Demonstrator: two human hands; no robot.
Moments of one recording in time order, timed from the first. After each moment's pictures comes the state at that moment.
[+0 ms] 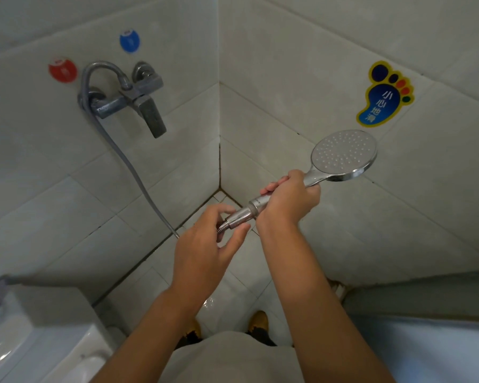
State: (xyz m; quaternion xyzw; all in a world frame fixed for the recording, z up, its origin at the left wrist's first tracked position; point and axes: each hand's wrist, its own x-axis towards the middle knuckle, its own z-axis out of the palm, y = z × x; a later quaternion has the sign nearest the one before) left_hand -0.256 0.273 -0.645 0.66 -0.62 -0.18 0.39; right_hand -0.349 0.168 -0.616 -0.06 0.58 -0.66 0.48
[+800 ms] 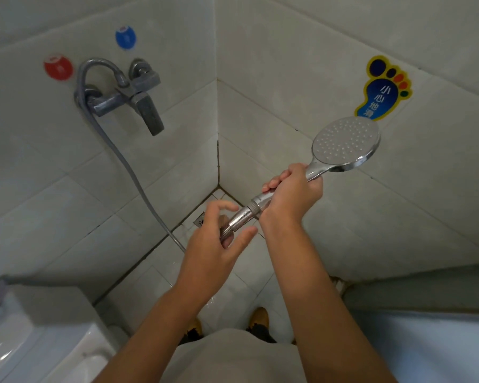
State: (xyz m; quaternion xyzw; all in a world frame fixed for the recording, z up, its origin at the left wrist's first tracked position) left_hand -0.260 0.276 -0.644 0.61 -0.57 -0.36 0.41; right_hand -0.354 0.170 -0.615 -0.08 0.53 -0.68 0.49
